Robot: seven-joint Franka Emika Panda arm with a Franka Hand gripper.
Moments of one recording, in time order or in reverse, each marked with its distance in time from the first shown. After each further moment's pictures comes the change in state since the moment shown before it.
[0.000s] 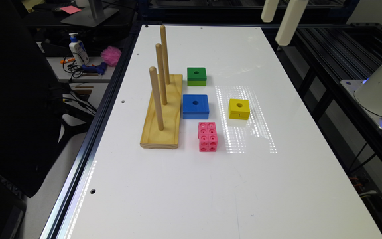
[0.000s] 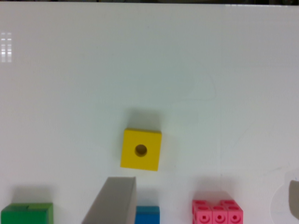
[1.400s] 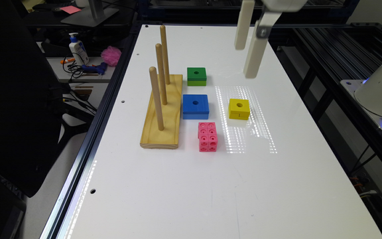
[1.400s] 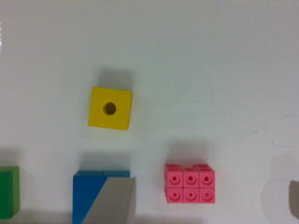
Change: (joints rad) arm -0.001 0.231 0.027 0.104 0.000 0.084 0.024
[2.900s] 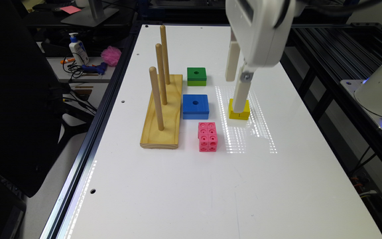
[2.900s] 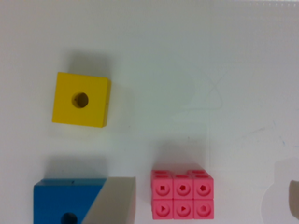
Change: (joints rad) arm 0.000 0.155 0.025 -0.001 0.000 0.151 0.026
